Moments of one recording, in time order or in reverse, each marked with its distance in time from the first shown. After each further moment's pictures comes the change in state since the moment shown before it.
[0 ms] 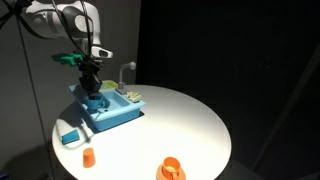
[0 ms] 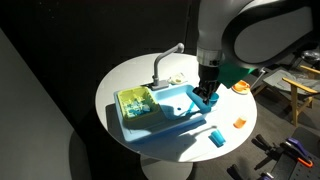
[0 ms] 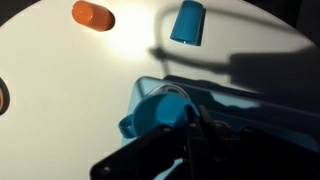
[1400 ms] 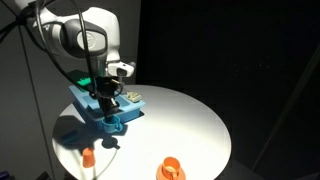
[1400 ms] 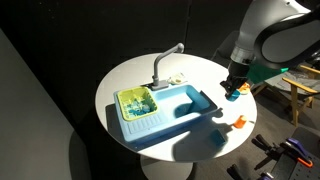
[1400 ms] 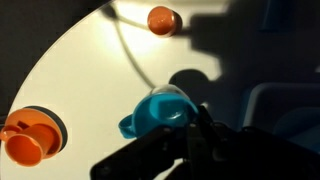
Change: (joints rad) arm -0.183 -0.091 -0.105 -0.231 0.049 0.244 -0.127
